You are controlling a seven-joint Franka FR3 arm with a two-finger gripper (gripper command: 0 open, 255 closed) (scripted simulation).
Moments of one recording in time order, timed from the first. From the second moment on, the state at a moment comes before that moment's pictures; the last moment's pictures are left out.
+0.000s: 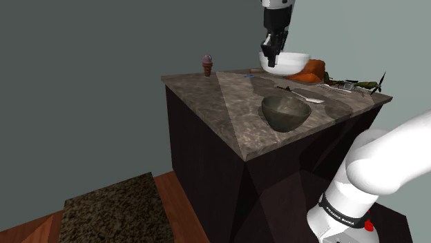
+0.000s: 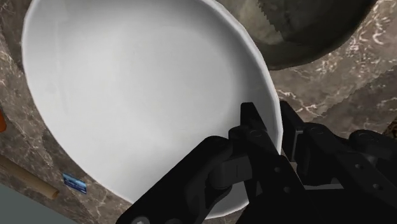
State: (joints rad) arm -0.13 -0.56 0.13 -2.00 -0.23 1.42 0.04
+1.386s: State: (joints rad) arm -0.05 -0.81 0.26 -2.25 -0.11 1.39 0.20
